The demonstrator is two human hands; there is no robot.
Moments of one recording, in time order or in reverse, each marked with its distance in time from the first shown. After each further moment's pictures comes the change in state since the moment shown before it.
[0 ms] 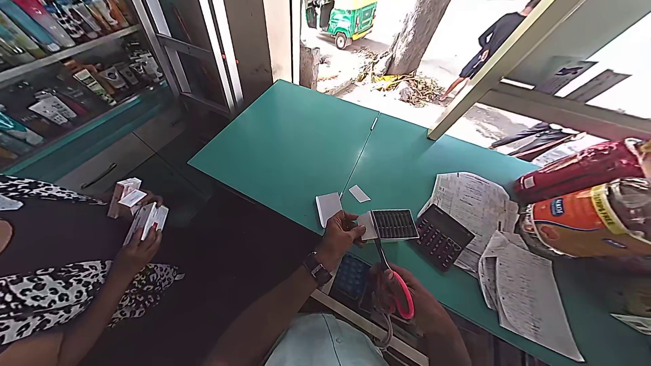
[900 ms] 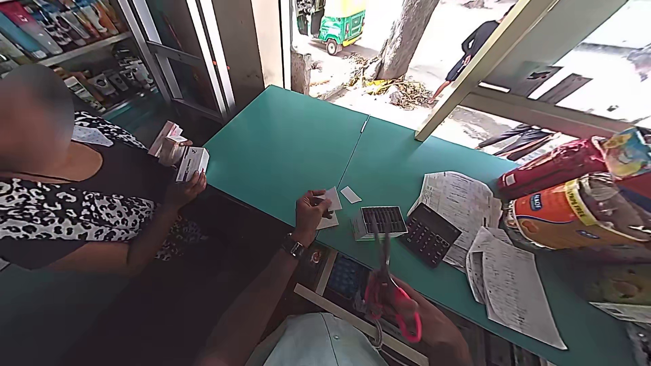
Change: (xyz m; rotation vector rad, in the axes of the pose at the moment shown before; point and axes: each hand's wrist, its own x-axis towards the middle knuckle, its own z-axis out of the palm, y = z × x) left_hand 0.039 0.032 -0.038 0.107 0.200 0.159; right_hand -0.020 -0.002 -0.009 0.019 -0.310 -0.125
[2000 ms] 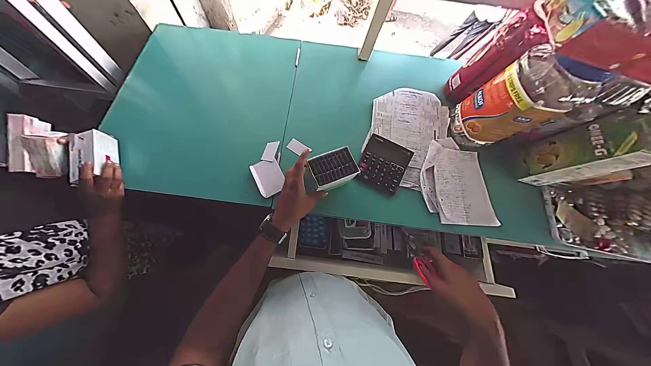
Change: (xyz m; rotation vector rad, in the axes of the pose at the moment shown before) left_hand -0.021 -0.054 0.043 0.797 -0.418 0.380; right_hand -0.174 0.041 -0.014 -0.919 0.857 0.923
